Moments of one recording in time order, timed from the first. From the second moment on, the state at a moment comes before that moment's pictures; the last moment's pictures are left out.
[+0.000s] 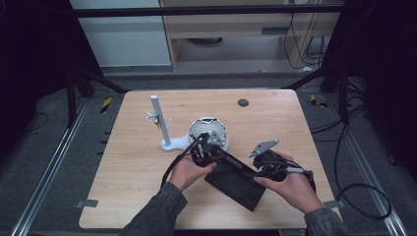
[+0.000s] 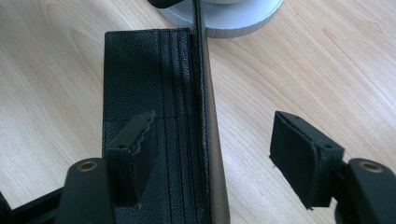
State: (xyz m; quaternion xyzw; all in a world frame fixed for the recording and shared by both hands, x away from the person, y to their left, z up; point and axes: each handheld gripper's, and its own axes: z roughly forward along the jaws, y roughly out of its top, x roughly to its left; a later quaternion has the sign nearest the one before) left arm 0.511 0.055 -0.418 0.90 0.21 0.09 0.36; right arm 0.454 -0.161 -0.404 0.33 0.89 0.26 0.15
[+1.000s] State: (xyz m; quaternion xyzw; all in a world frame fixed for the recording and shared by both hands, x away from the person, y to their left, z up) left arm 0.512 0.054 -0.420 0.90 0.22 0.08 0.36; right arm 0.476 -0.146 -0.432 0.32 0.92 0.21 0.12
